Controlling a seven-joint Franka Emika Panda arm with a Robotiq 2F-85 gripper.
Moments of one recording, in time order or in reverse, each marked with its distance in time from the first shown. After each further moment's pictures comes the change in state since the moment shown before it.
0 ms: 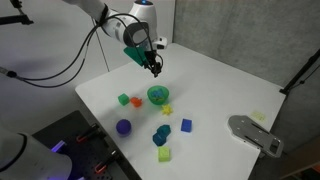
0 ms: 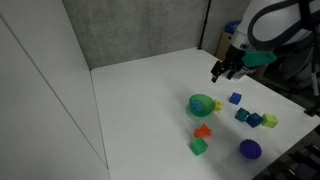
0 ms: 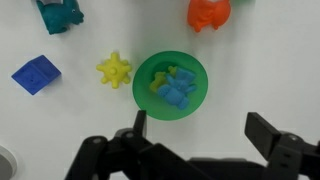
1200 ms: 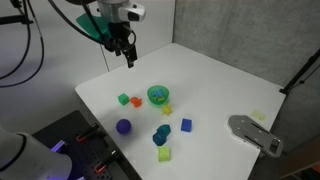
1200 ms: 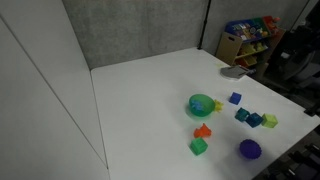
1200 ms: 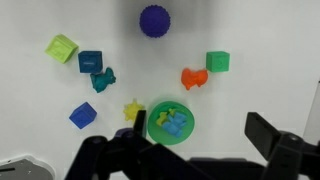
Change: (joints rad) arm -0.042 -0.677 -0.048 -0.293 0.061 -0.460 -0.111
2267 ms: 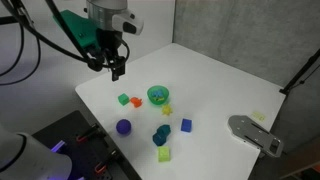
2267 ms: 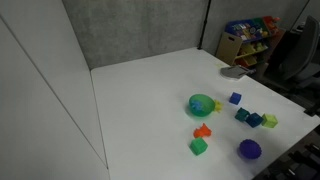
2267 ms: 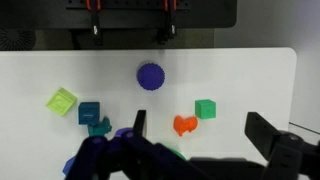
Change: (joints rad) arm 0.002 -0.137 -0.175 -0.038 0.002 -0.309 -0.146
